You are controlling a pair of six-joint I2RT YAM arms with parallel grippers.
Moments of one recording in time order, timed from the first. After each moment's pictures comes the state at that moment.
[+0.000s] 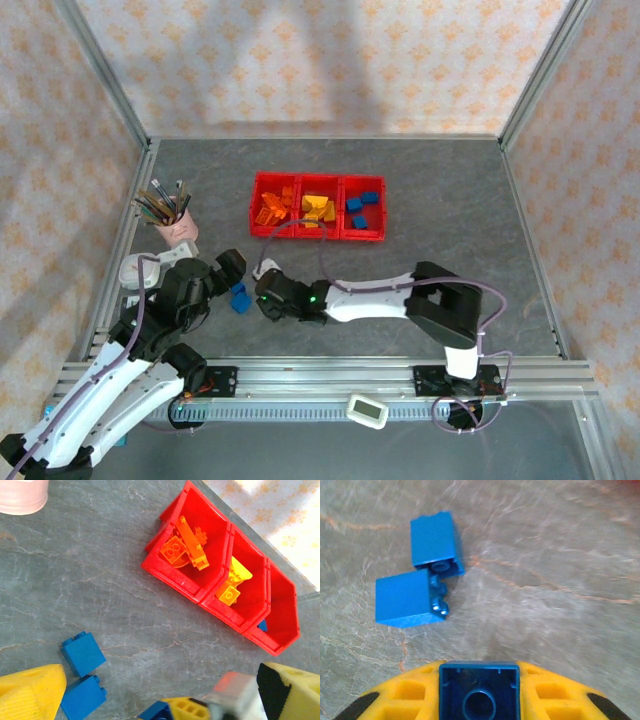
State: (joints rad) left arm -0.54 0.53 0.64 -0.76 -0.33 -0.98; right arm 1.22 1.84 1.13 -0.13 0.22 0.45
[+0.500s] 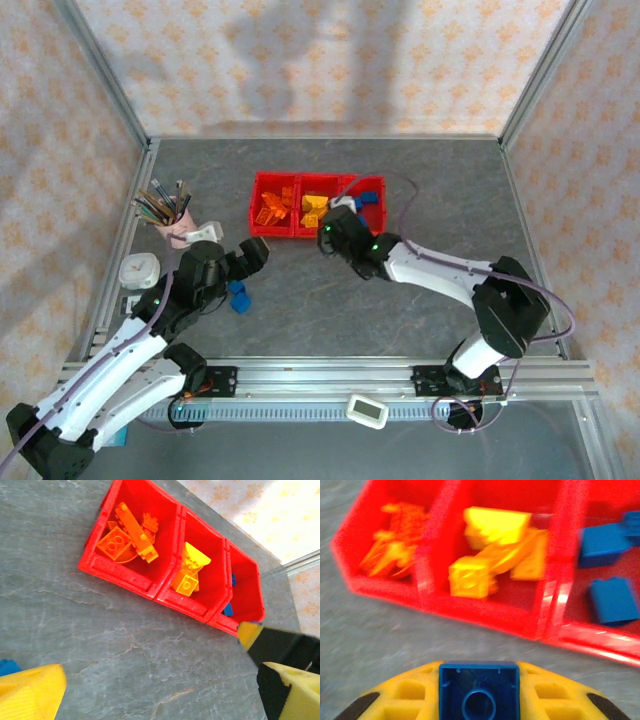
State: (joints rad) left arm -0.54 0.72 0.64 -0.48 -0.19 -0.88; right arm 0.80 1.57 1.04 -0.23 0.27 0.55
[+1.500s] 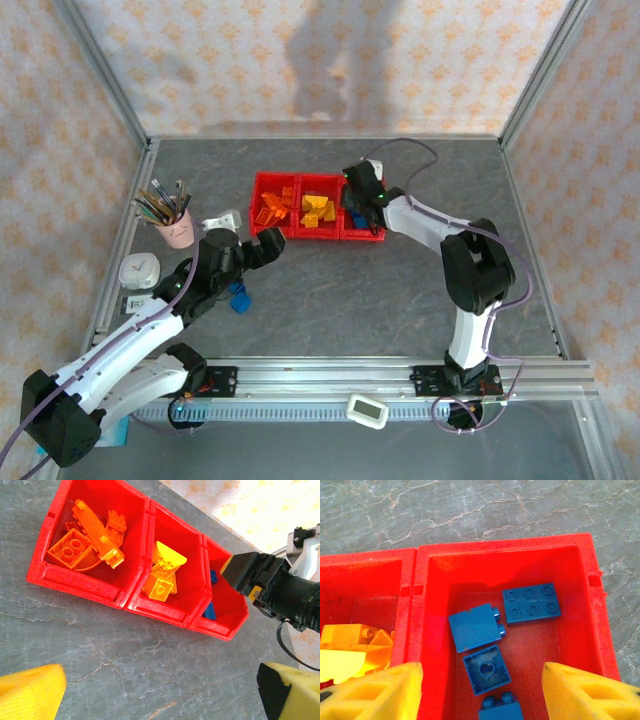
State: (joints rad) left arm -0.54 0.87 0.64 -0.28 -0.13 -0.84; right arm 0.54 1.86 1.35 -0.32 0.31 0.52
